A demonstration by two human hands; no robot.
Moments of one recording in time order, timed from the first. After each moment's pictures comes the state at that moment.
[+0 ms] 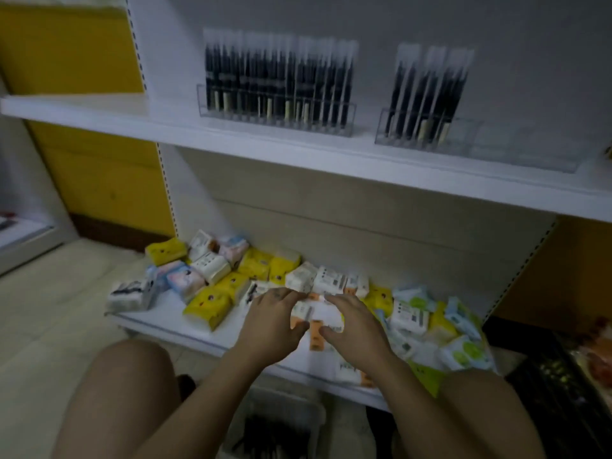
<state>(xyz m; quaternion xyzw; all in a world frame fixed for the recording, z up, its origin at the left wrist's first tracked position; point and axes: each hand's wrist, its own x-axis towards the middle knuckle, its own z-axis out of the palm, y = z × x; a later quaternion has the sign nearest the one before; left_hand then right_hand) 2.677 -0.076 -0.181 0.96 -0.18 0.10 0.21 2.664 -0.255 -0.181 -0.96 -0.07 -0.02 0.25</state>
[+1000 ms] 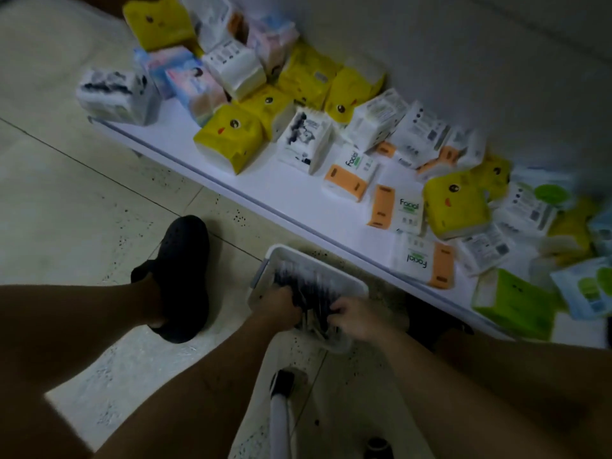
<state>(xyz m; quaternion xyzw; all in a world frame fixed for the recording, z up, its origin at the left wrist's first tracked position) 2.680 -0.036 -0.482 0.88 0.04 -0.40 0.24 2.692 -0.213 -0.462 -0.85 0.04 0.47 0.23</state>
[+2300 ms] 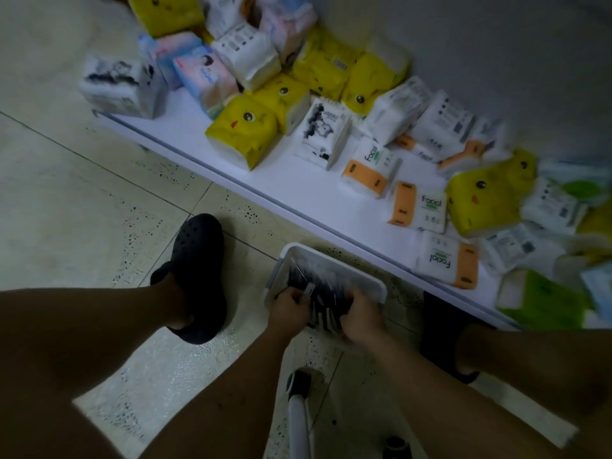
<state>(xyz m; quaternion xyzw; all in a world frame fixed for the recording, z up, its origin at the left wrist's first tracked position) 2.664 -0.030 -0.497 0.75 0.27 -0.27 0.54 2.680 -0.173 -0.479 -0.88 0.12 0.36 0.28</state>
